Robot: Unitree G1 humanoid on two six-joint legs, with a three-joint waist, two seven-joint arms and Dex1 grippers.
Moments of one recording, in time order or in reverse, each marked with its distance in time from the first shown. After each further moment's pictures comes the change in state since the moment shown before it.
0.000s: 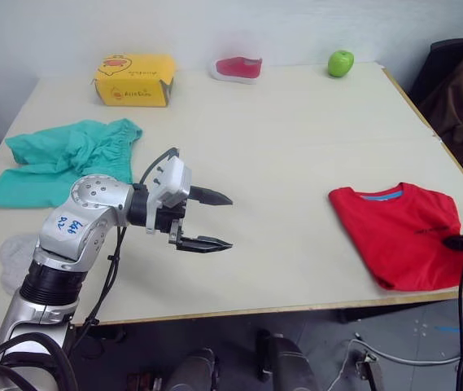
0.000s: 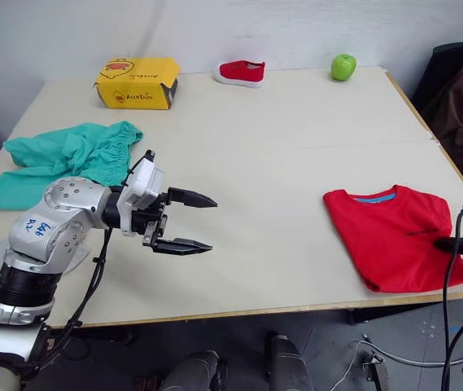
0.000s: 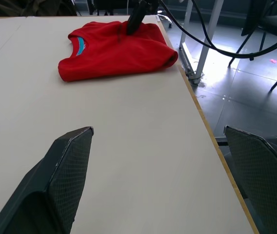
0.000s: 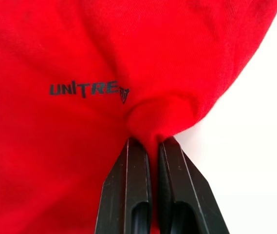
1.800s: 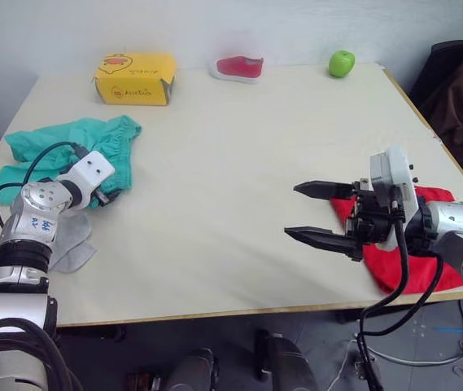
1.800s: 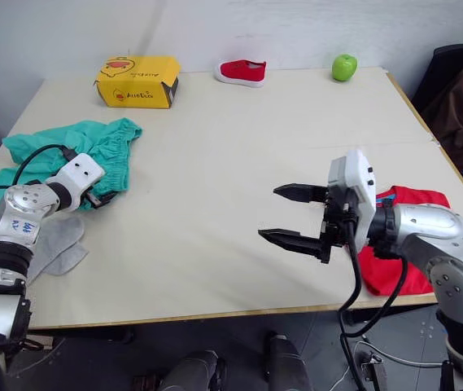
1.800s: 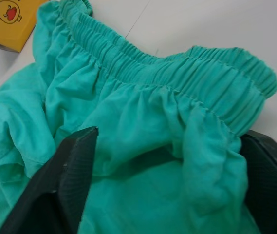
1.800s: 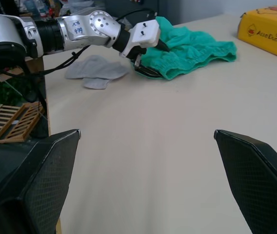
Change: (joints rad) left arm -0.179 0.112 0.035 1.070 0.702 -0.626 0.660; right arm 0.373 0.308 -0.209 -1.672 0.727 0.262 -0.239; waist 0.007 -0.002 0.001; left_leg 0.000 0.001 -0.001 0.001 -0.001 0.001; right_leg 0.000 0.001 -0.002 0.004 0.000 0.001
